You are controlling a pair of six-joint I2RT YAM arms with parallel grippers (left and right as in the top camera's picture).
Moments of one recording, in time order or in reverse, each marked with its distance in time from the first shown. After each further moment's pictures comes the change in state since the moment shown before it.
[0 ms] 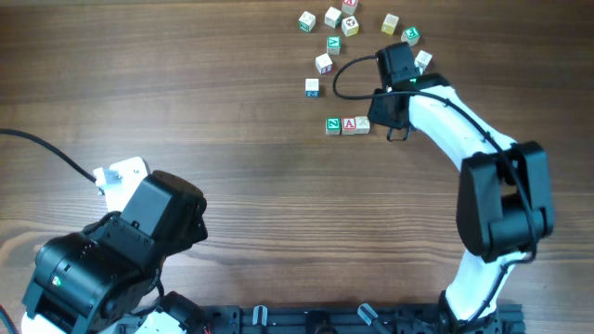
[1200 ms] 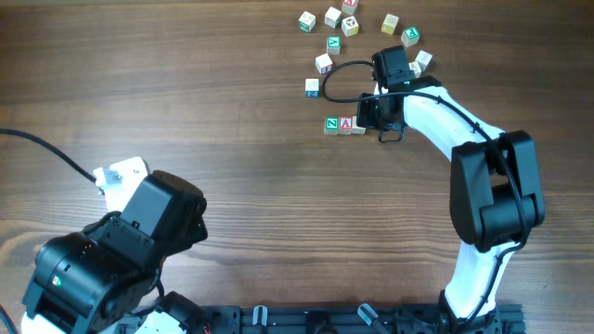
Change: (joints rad) left arm 0.000 0.000 0.000 0.000 0.000 0.000; right arm 0.000 0.055 0.000 0.083 -0.212 -0.118
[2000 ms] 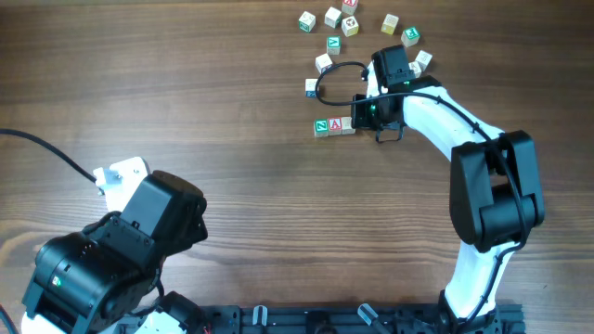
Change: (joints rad) left arm 0.000 0.000 0.000 0.000 0.000 0.000; right arm 0.003 0.000 0.000 0.006 -0.145 -0.075
